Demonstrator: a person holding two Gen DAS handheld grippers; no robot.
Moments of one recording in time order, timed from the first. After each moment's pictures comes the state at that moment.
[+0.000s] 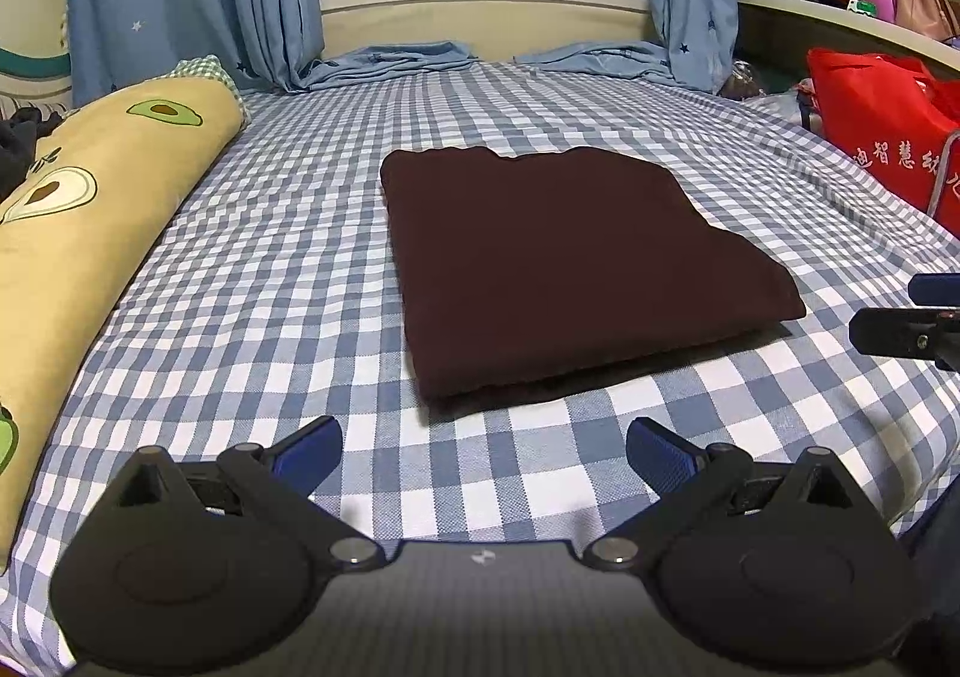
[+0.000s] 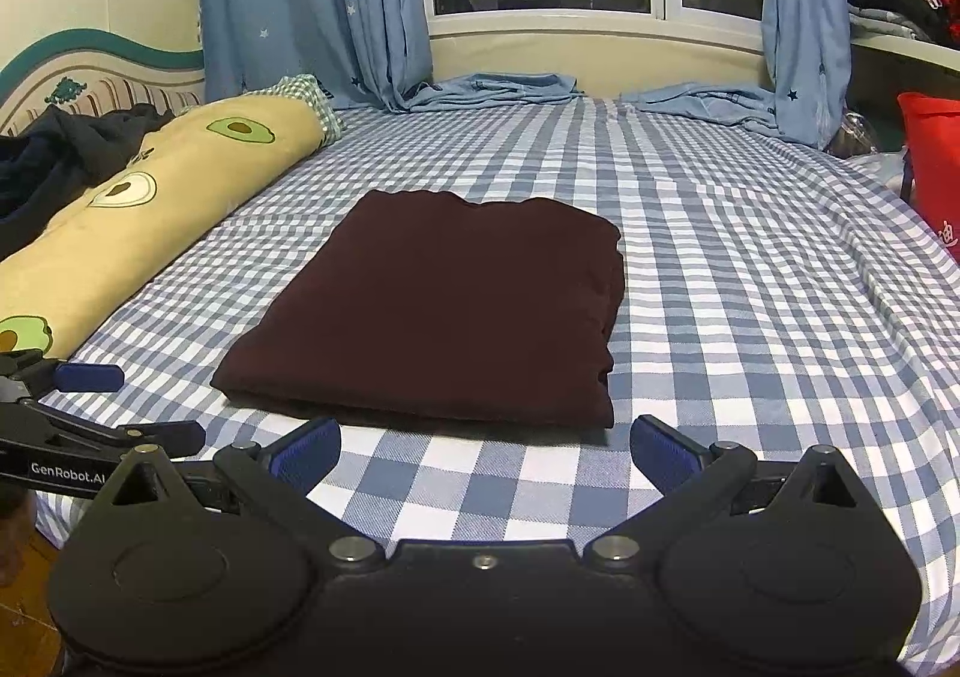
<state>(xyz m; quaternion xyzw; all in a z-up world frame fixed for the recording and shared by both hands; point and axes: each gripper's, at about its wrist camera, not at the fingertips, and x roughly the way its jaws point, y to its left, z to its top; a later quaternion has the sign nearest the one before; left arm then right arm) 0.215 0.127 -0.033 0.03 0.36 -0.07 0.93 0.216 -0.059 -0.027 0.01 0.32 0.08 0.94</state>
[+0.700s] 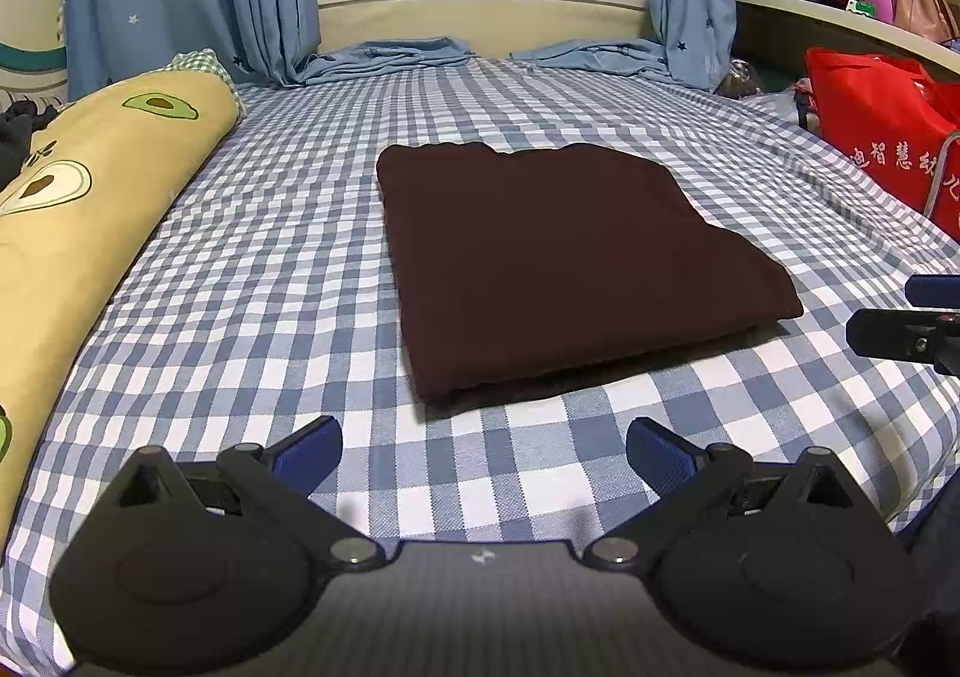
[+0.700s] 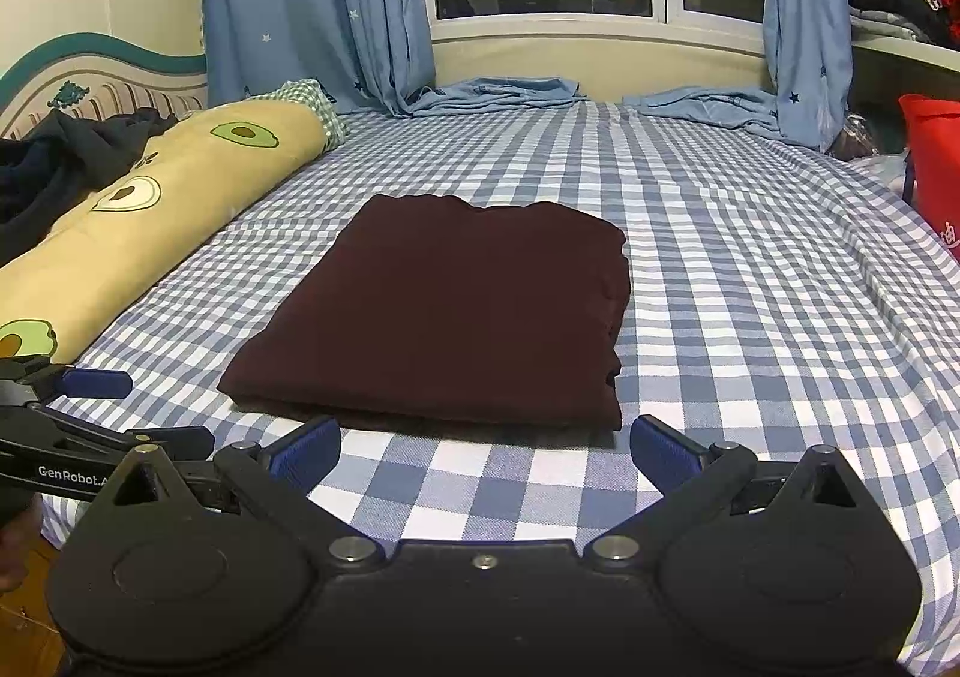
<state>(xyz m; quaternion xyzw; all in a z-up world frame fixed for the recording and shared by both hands) 0.217 0.128 -0.034 0.03 0.37 -0.07 0.93 0.213 -0.055 -0.026 0.01 0.32 0.08 0.94</state>
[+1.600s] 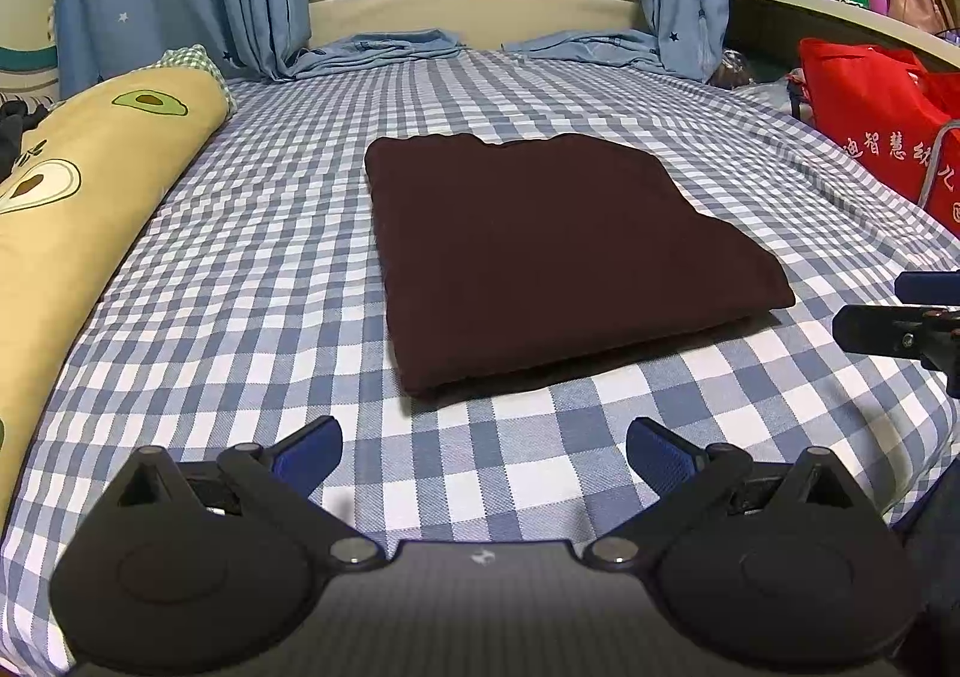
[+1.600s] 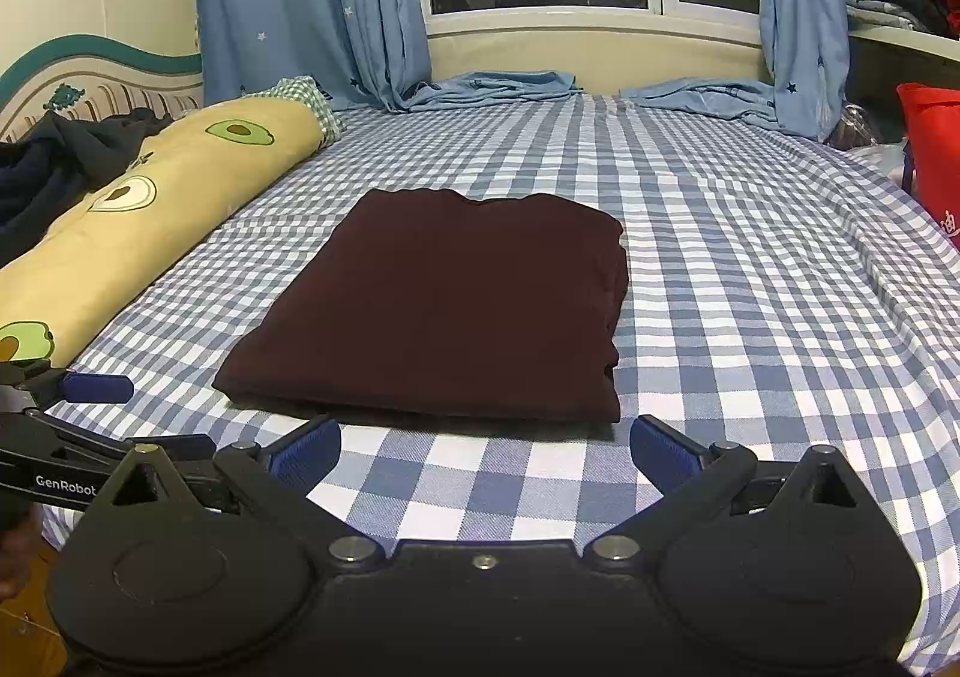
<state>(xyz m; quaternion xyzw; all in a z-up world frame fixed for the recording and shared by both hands) 0.218 0.122 -0.036 0.03 0.37 -0.08 0.92 0.215 -0.055 -0.030 0.02 0.33 0.08 0.94</state>
